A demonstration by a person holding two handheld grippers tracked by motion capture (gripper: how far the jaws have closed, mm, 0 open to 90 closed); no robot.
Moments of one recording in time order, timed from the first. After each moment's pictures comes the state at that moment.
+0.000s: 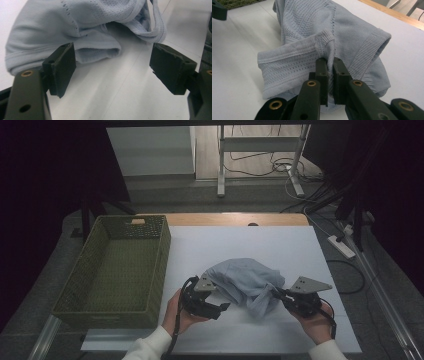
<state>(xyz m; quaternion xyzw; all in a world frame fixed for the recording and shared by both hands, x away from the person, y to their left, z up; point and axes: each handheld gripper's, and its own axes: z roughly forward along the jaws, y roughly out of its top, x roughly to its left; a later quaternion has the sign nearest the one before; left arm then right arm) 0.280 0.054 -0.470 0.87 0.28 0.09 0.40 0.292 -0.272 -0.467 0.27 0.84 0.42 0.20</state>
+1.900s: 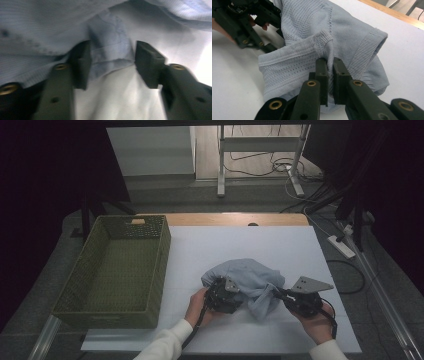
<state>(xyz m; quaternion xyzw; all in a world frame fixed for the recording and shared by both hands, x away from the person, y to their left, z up) 0.322 -0.004 -0.525 0.91 0.26 0.09 0.32 0.292 -0.275 -0.467 0.28 0.84 0.42 0.20</state>
